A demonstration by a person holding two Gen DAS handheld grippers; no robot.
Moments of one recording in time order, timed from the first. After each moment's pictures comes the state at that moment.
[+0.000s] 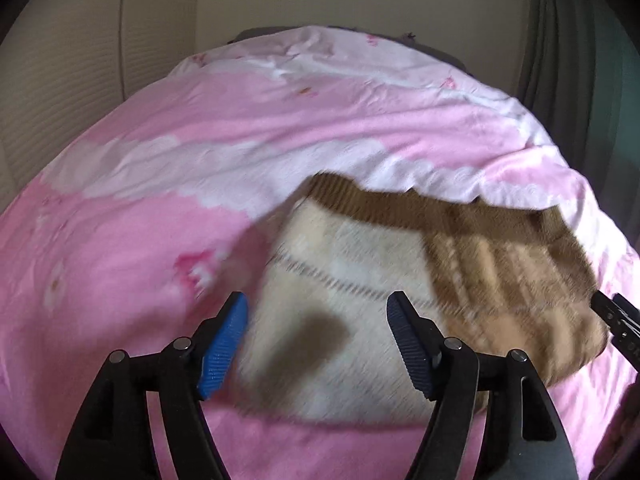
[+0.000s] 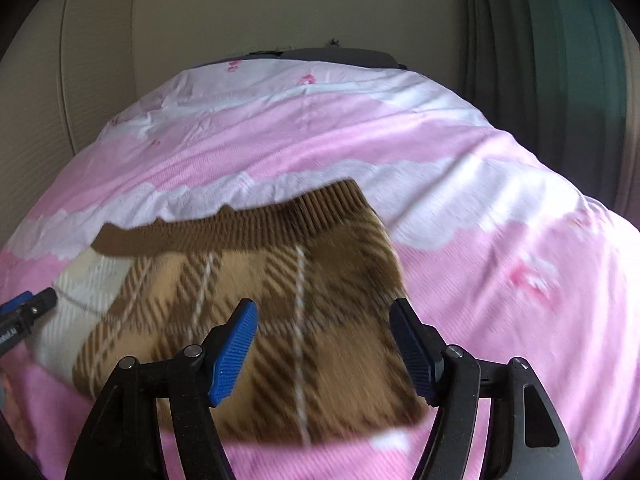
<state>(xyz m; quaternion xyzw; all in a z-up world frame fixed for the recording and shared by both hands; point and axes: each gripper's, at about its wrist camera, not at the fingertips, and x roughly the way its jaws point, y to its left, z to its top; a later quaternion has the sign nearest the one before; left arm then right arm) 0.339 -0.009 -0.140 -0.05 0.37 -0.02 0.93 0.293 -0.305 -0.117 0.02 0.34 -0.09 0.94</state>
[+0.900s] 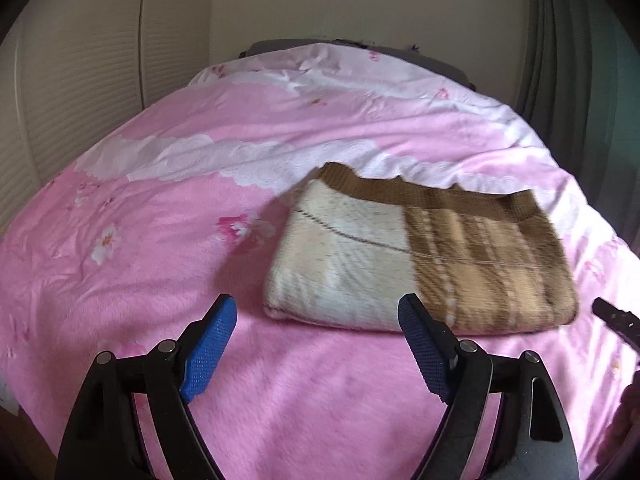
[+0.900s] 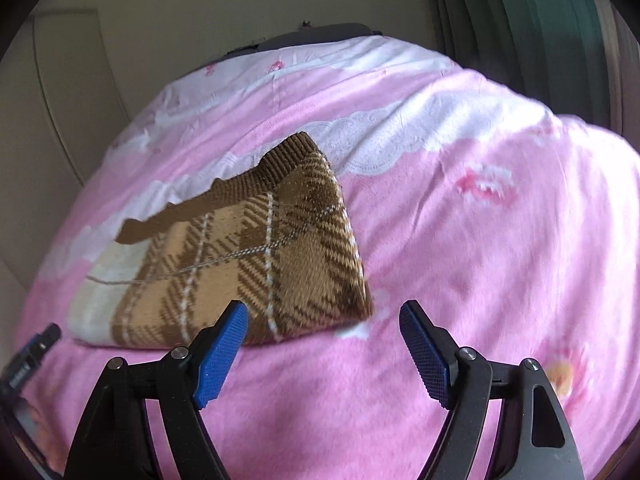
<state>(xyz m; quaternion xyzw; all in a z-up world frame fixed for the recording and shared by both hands) 0.247 -0.015 -0.111 -0.05 0.35 -0.01 0.94 0.213 -0.356 -0.119 0.16 0.35 -0.06 0.92</state>
